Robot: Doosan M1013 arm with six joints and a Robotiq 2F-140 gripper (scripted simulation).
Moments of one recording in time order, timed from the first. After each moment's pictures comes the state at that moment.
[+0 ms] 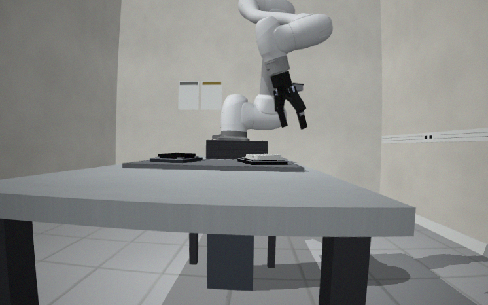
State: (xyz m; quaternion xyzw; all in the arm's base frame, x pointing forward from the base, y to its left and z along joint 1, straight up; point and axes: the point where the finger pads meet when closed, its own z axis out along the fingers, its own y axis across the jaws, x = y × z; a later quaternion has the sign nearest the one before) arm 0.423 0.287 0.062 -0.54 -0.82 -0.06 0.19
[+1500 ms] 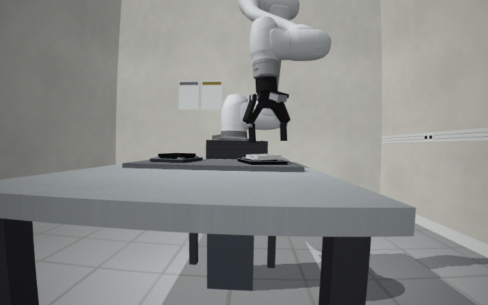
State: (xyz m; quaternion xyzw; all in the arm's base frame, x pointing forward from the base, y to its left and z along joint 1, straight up) arm 0.561 0.180 -0.001 -0.94 -0.33 0.01 0.04
